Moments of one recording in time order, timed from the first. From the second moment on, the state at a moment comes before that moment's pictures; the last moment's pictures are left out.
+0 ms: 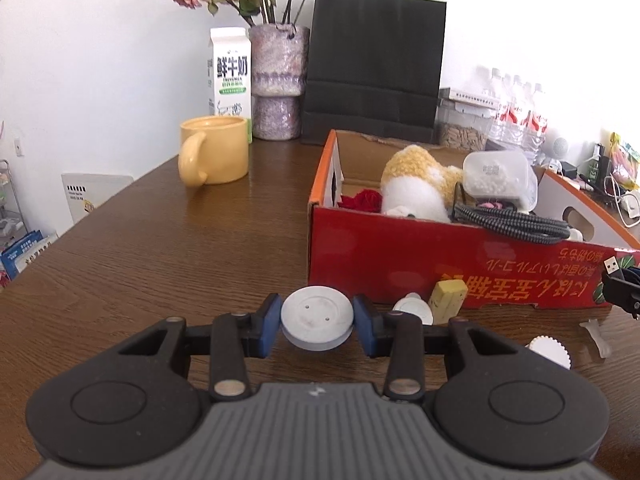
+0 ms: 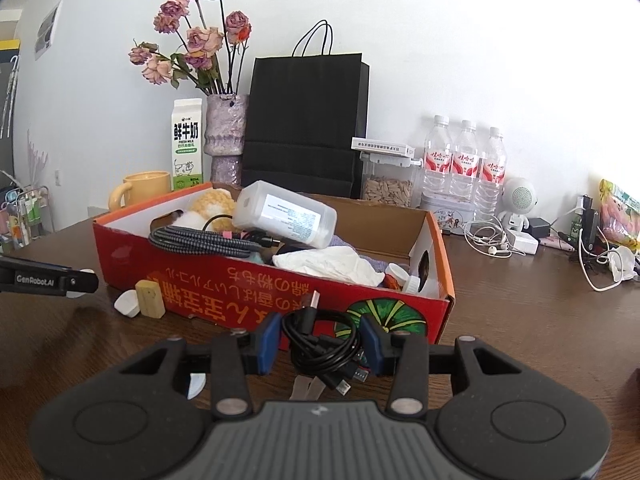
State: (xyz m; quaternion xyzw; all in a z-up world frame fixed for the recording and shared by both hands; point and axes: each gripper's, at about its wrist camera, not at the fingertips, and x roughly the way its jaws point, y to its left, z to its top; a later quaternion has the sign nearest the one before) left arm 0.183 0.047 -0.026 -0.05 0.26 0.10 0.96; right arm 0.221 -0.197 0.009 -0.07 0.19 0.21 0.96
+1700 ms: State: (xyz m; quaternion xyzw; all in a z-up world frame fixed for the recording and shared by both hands) left arm 0.300 0.012 0.019 -0.03 0.21 0.05 0.98; right arm 0.328 -0.175 0.040 -0.02 0.17 0.20 0.96
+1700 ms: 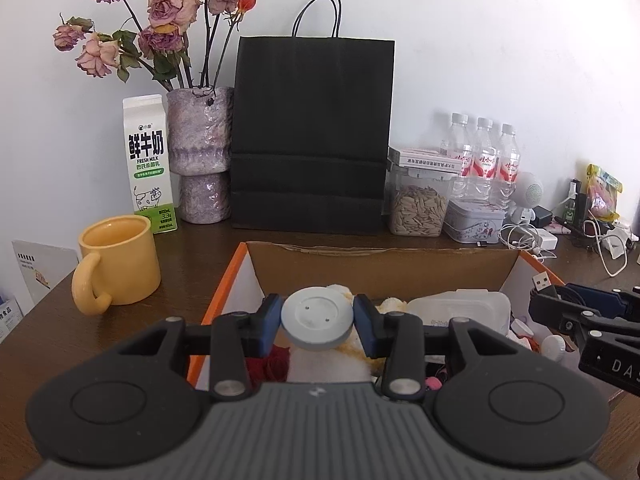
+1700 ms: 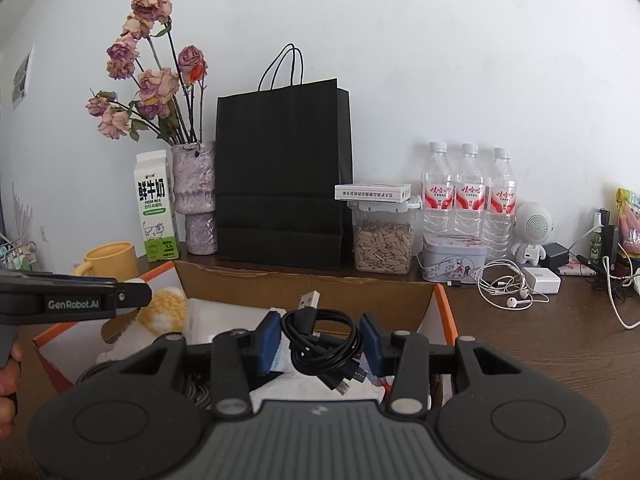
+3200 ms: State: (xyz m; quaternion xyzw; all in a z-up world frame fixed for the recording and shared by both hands) left arm 0.237 0.003 0.017 -0.04 0.15 0.05 0.99; right arm 0.276 -0.179 0.045 -0.03 0.15 0.21 0.96
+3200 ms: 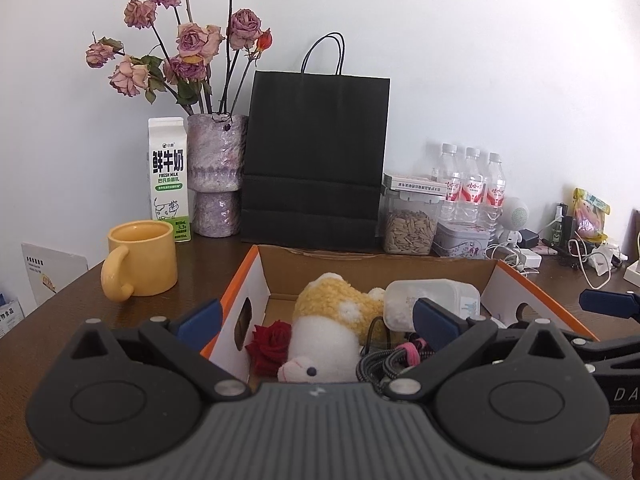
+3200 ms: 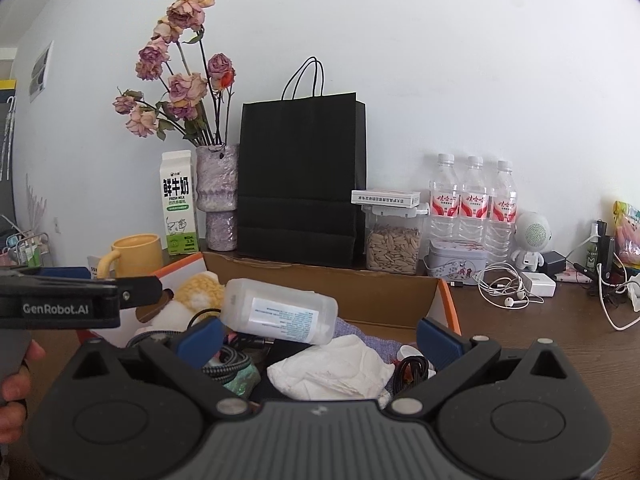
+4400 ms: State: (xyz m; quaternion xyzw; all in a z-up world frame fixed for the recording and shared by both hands) left arm 0.172 -0.012 -0.028 -0.07 0.25 0.02 0.97; right arm 0.223 -0.207 -0.001 -0.07 0.26 0.20 0.94
